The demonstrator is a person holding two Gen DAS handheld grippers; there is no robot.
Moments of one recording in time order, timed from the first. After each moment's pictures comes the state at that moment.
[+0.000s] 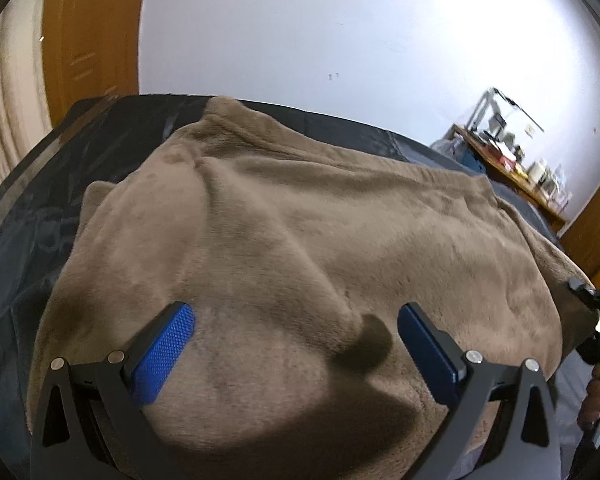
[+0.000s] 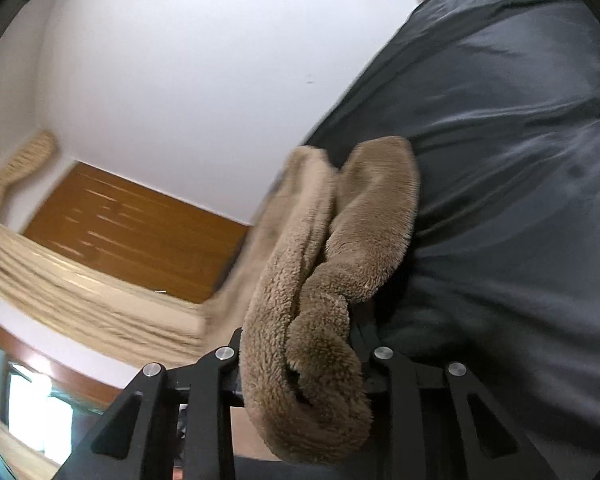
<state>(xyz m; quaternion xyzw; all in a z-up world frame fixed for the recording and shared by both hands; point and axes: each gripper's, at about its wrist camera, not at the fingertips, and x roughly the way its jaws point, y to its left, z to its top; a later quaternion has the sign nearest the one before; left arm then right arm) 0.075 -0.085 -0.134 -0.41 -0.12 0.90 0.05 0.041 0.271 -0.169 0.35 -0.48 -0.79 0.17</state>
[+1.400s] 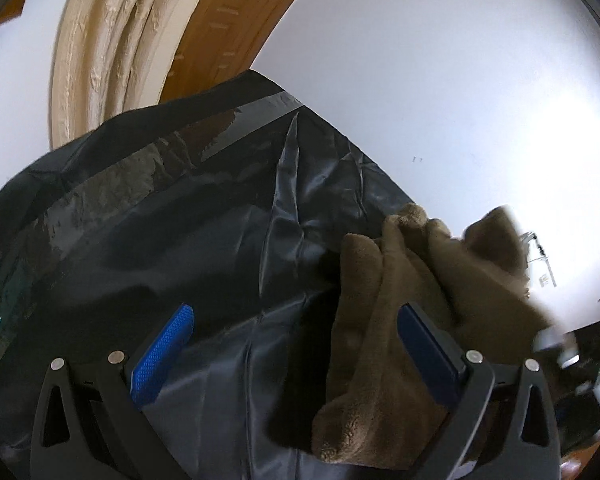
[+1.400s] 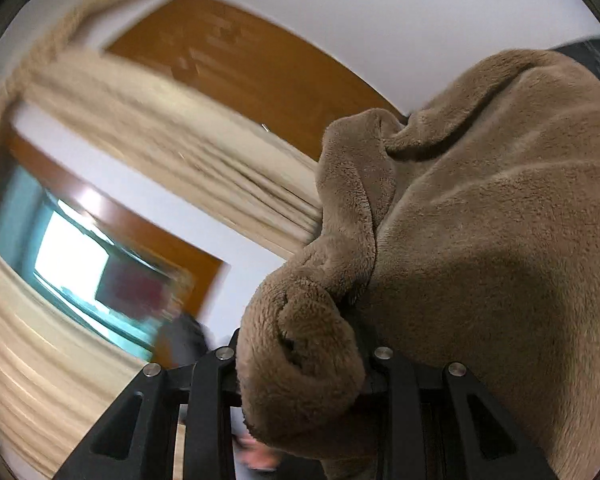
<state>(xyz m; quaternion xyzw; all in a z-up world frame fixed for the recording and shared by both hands) 0.134 -0.290 -0.137 -0.36 -0.34 0.87 -0.04 -0.034 -0.122 -0.111 0.43 -0.26 -0.76 0.42</state>
